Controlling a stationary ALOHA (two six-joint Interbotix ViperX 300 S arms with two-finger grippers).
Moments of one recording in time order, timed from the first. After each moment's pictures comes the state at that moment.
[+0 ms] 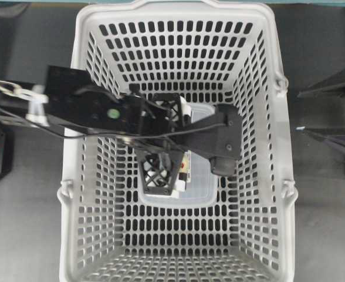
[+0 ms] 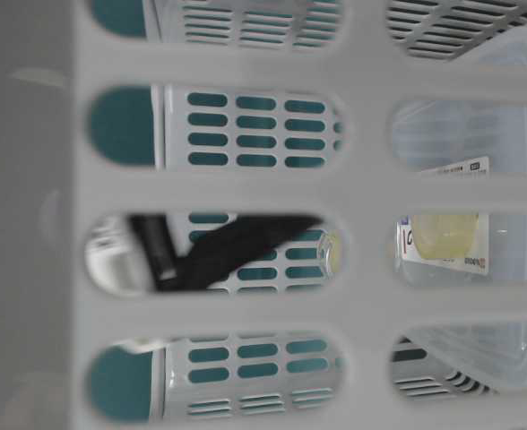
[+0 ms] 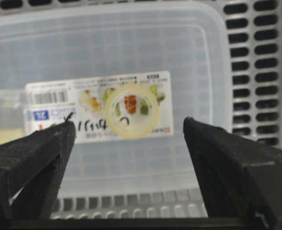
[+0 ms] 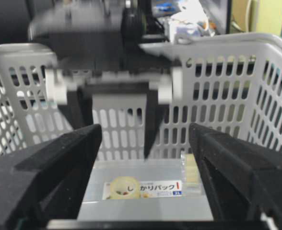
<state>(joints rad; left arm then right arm) -0.08 0.20 -0.06 0.04 1.08 -0.01 0.00 -0.98 1.12 0.02 -0.08 0.01</state>
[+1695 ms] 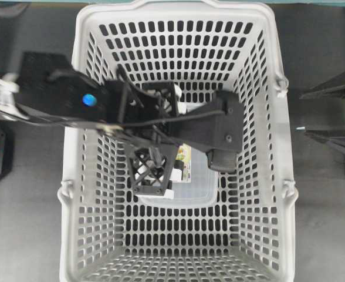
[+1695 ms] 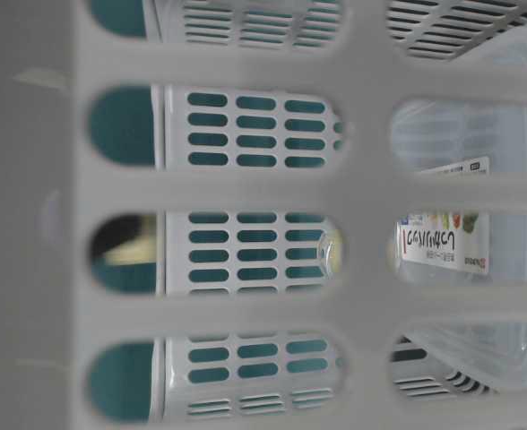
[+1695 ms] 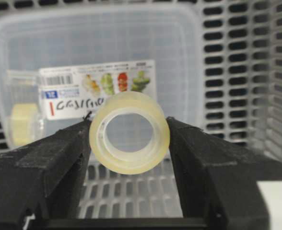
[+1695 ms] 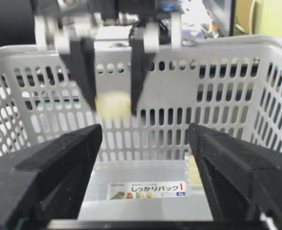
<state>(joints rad) -0.11 0.13 -0.28 0.04 1.33 -0.04 0.01 -0.99 1.12 0.02 -0.08 0.01</state>
